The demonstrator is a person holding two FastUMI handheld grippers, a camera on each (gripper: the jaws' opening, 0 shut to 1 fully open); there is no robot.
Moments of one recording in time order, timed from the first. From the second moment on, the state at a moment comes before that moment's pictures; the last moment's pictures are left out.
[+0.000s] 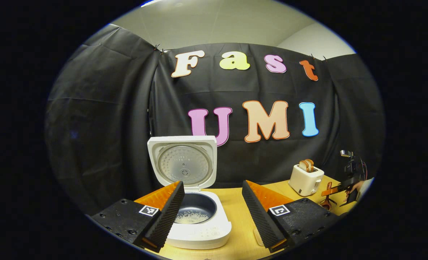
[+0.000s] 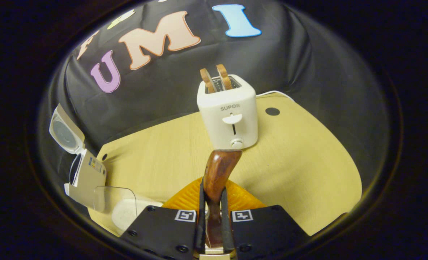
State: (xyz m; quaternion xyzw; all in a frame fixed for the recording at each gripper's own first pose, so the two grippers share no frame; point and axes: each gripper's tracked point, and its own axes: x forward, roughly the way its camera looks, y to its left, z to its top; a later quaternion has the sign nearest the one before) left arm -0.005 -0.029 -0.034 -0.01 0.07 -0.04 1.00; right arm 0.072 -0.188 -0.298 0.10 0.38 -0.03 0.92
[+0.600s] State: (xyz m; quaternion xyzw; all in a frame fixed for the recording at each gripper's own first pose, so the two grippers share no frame) left arm 0.000 -0.035 -0.032 -0.02 0.06 -0.07 1.00; right arm 0.055 -0.175 -0.230 0.05 0.29 -0.02 0.95
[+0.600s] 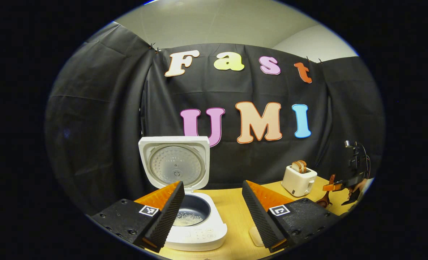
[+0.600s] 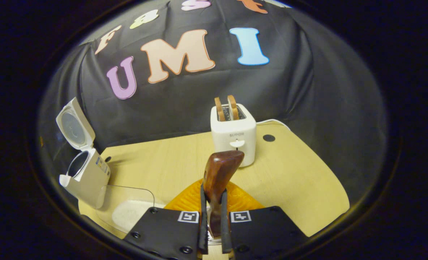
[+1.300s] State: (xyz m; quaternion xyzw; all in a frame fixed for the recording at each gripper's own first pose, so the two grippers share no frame) left arm -0.002 -0.020 -0.026 -0.02 0.05 -0.09 0.99; right arm 0.044 -0.073 -0.136 0.07 0.21 0.07 0.97
